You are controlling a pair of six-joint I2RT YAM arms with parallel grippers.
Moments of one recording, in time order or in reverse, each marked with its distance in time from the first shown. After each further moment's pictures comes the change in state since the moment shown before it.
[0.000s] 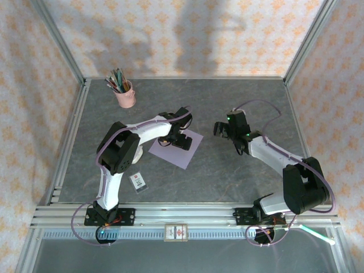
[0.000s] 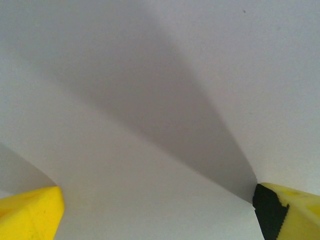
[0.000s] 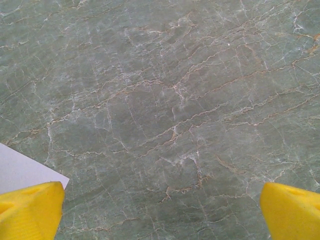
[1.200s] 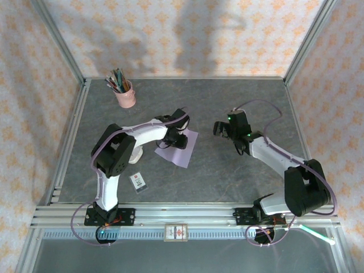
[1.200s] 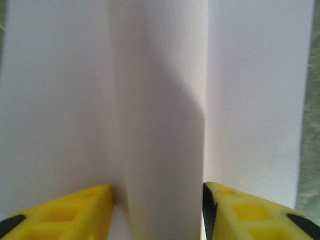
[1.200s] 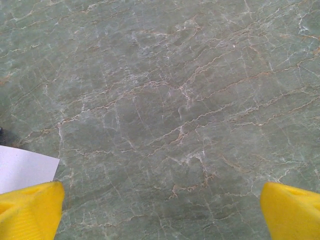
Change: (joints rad) left arm 0.002 -0.087 -0.129 0.161 0.105 -0.040; right arm 0.000 -0.026 0.000 -0.011 -0.026 0.009
